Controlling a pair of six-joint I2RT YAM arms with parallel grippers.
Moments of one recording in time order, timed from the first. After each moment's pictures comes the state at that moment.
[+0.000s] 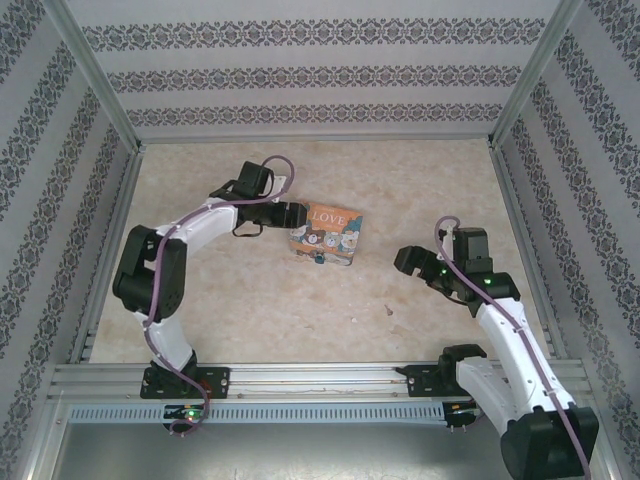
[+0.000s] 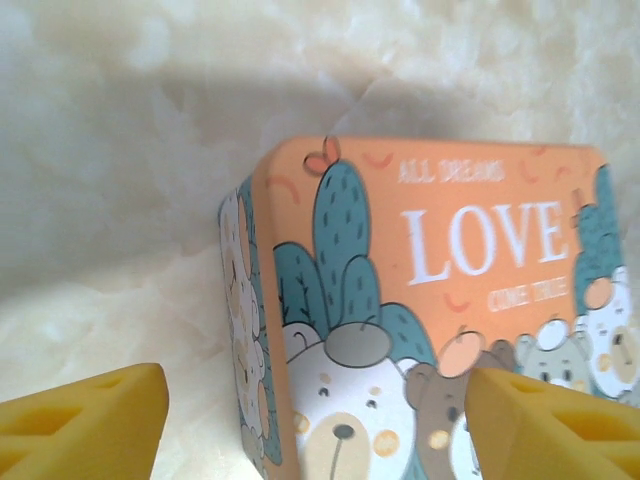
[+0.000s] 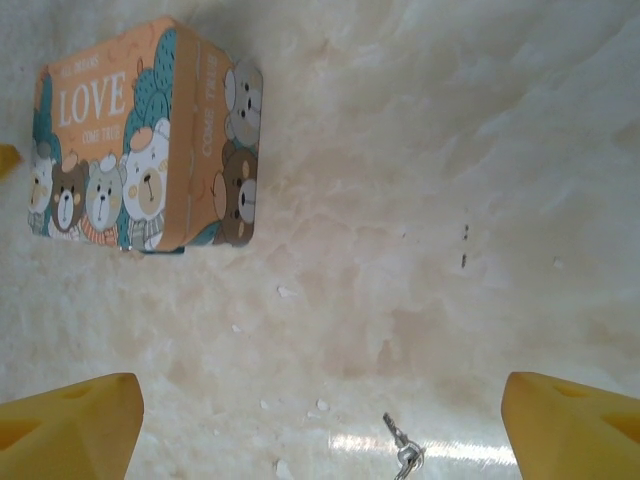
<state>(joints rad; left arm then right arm) -0.34 1.78 1.25 -0.38 0.37 -0.27 0.09 0.83 0.62 -0.70 -0.38 0.55</state>
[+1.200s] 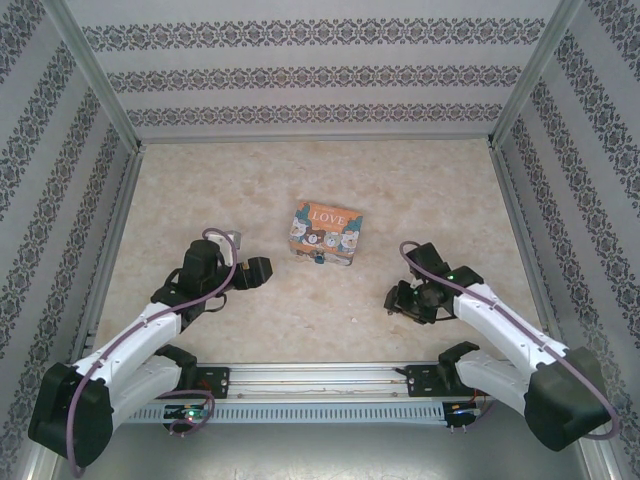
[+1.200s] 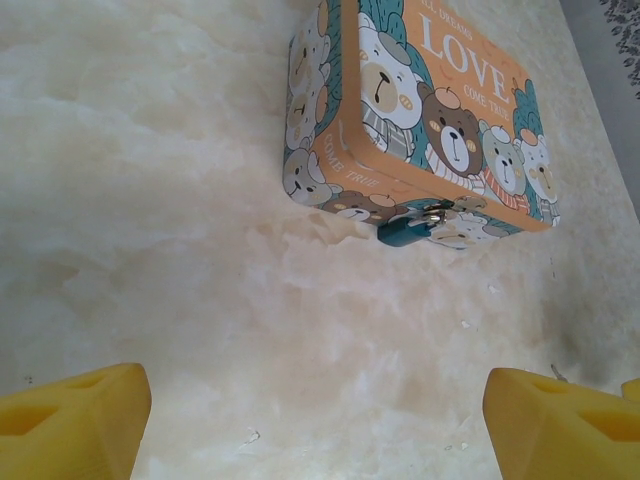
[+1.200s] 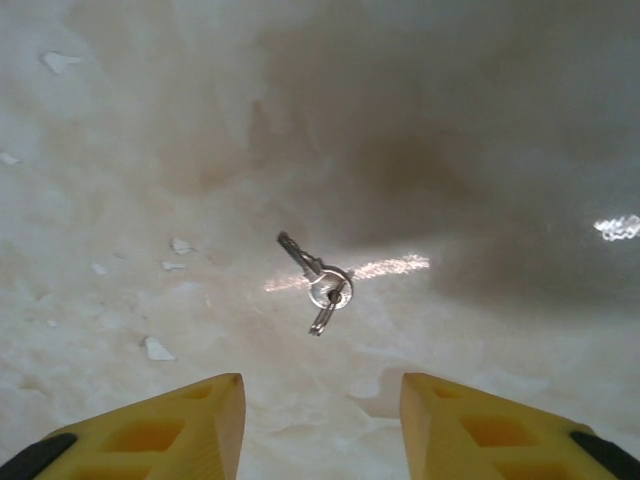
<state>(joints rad) -0.34 0.93 0.40 -0.09 0.30 -0.55 0.42 1.02 0.55 -0.83 -0.23 0.82</state>
